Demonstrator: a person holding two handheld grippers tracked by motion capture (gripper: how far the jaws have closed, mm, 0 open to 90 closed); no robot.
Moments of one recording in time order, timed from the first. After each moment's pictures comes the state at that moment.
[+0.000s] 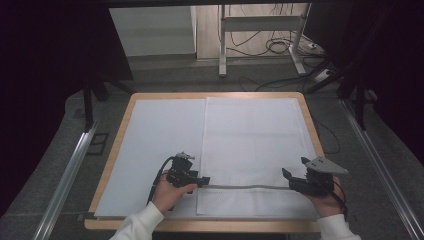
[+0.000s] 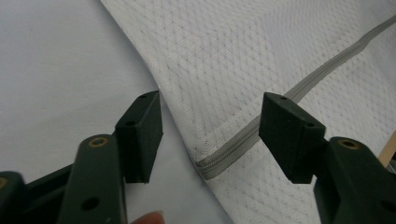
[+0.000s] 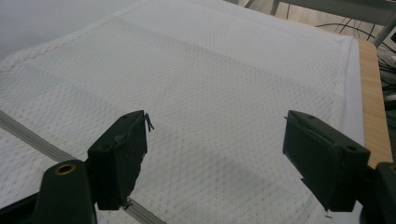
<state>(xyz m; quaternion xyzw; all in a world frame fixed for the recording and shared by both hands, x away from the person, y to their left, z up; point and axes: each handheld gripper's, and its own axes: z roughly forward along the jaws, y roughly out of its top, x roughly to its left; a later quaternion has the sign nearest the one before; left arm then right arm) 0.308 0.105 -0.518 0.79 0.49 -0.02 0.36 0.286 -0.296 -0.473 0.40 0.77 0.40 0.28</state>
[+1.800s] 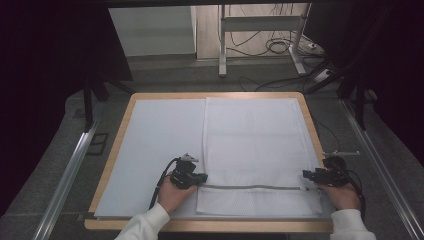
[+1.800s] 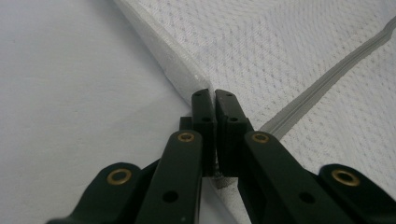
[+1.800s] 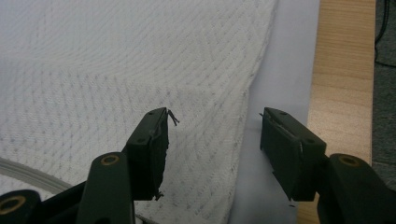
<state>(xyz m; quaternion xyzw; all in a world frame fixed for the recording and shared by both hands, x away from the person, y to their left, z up) 0.310 0.097 -0.531 0.80 0.47 0.01 0.37 0.335 -0.363 -0.501 0.59 0.75 0.28 0.13</state>
